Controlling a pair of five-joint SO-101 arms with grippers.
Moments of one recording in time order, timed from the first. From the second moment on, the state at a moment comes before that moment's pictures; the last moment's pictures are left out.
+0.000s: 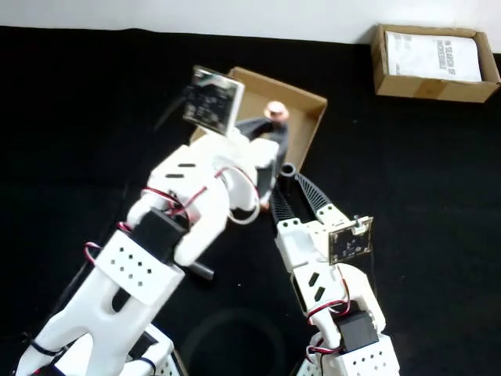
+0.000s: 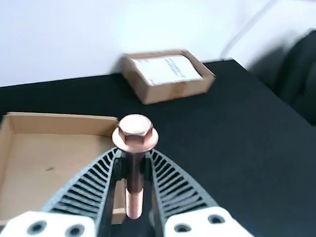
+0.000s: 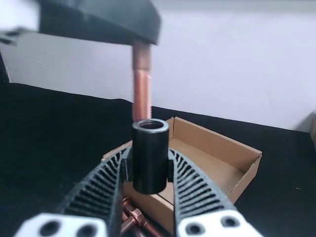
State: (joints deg) left arm 30.8 -41.5 33.0 30.2 16.0; right arm -25.1 -104.1 95.5 17.0 0.1
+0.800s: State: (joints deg) left arm 35.6 -41.5 28.0 34.9 9.7; right arm -25.1 -104.2 95.5 17.0 0.1
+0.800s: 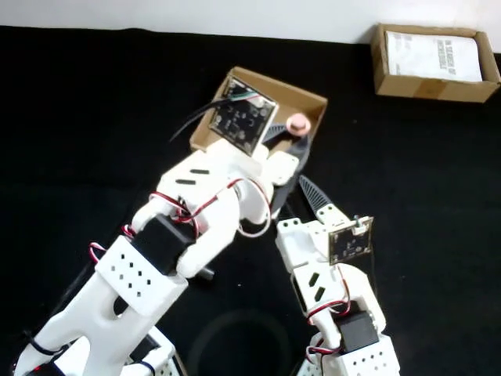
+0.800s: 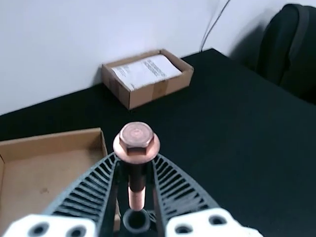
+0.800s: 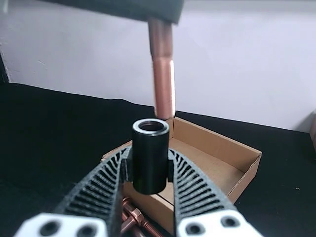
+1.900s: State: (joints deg) left arm 37.9 -43.4 27.6 38.8 6.0; right arm -25.1 -104.2 95.5 16.9 0.1
